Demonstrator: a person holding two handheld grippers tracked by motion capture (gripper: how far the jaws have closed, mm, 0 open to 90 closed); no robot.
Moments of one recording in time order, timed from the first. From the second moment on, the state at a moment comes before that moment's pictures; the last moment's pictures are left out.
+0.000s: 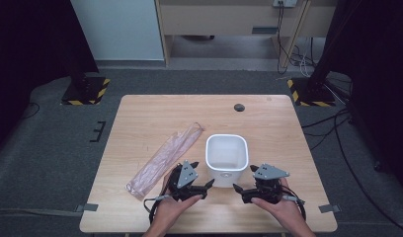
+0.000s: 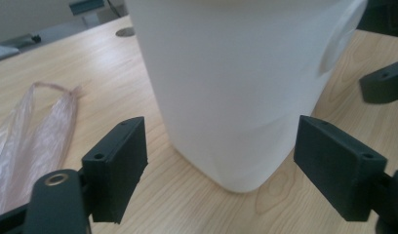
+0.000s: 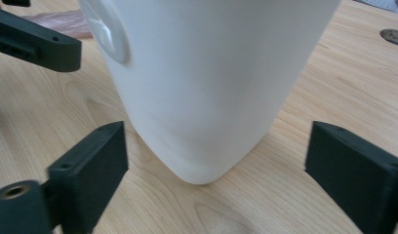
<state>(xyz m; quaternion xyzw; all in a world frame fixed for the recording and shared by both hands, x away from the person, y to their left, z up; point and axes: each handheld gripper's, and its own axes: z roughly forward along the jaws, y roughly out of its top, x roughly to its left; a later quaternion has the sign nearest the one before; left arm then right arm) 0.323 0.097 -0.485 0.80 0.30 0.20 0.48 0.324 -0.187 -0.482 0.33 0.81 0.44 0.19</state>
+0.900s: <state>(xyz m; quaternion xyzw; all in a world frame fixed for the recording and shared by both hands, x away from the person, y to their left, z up) 0.346 0.188 -0.474 0.77 0.39 0.24 0.45 0.330 -0.221 -0.491 0.38 0.79 0.44 0.19</state>
